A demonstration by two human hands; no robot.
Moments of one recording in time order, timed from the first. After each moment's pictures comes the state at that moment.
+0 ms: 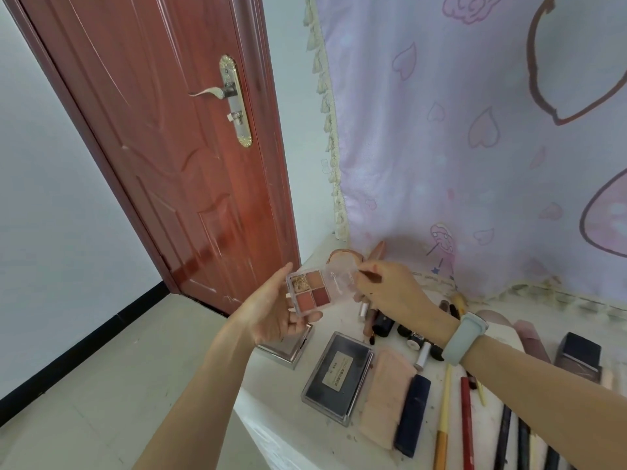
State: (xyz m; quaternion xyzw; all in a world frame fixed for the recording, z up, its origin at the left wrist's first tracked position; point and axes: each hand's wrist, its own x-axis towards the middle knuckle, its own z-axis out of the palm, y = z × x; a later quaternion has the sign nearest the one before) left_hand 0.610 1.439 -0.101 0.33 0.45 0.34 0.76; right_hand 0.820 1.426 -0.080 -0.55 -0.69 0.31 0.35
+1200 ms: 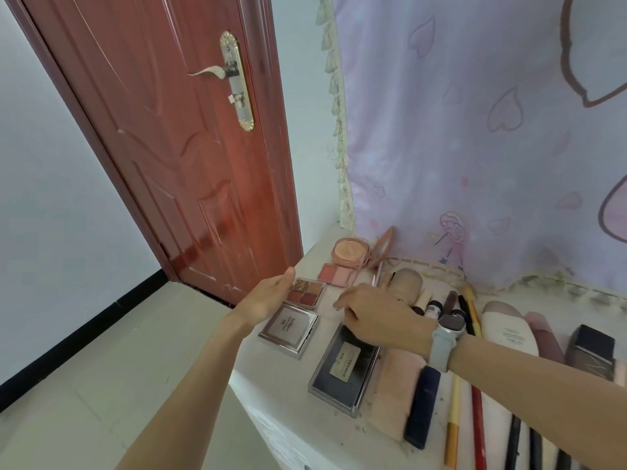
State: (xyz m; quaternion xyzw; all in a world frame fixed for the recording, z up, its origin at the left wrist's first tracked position) left_hand 0.589 1.461 -0.137 0.59 0.64 0.25 0.41; right_hand 0.798 1.432 -0.125 -0.49 -0.86 0.14 0.07
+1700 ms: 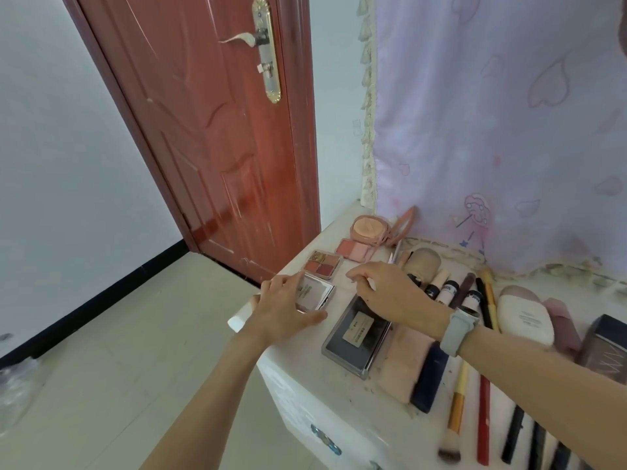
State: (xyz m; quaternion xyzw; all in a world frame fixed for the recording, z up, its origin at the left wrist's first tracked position) left_hand 0.593 1.391 -0.159 0.68 0.69 0.14 0.21; right_hand 0.795 1.423 -0.134 -0.49 -0.82 0.20 0.21
